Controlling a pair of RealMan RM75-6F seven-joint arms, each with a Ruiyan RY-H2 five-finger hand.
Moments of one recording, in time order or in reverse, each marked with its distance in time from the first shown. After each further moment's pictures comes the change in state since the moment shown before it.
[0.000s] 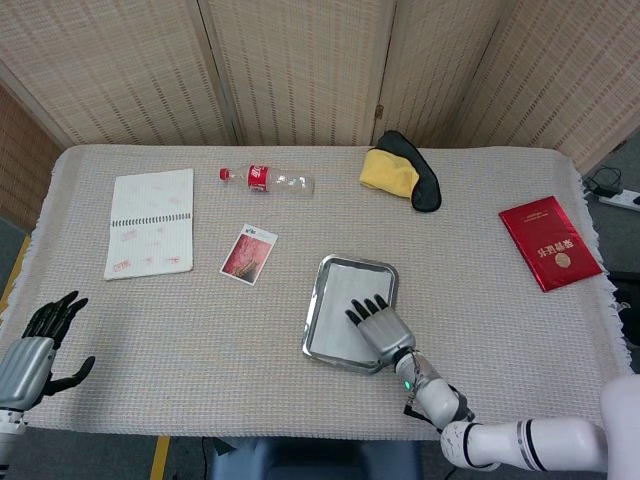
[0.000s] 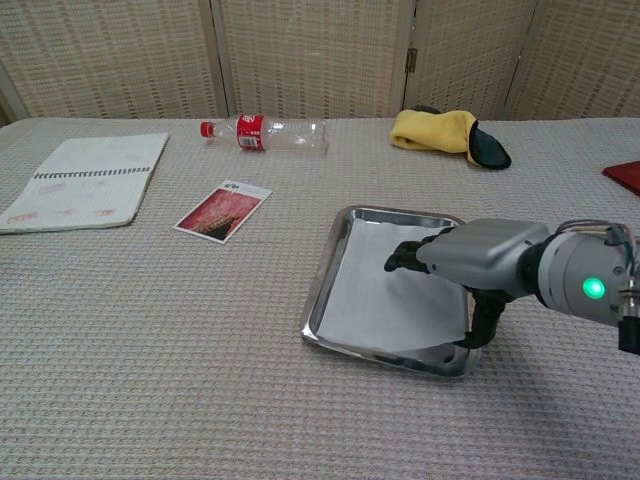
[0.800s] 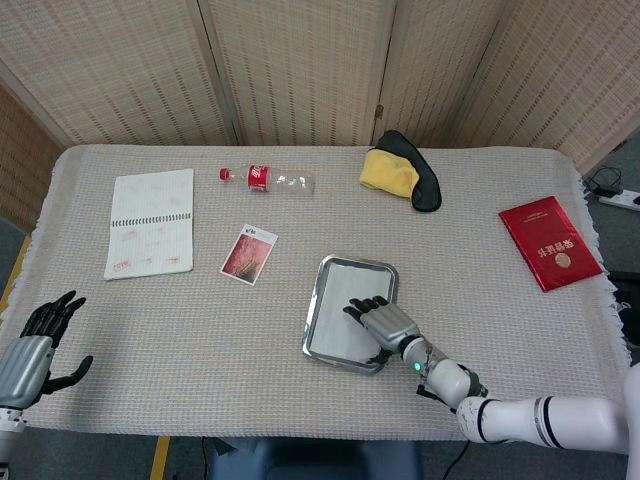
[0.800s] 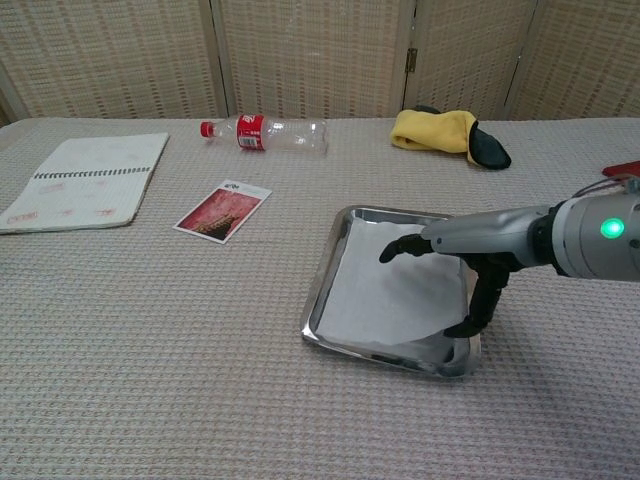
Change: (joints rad) left arm -0.005 -0.004 -0.005 0.008 -0.028 -0.023 0.006; right arm 0.106 0.150 -0.028 0.036 0.015 -0.250 0.445
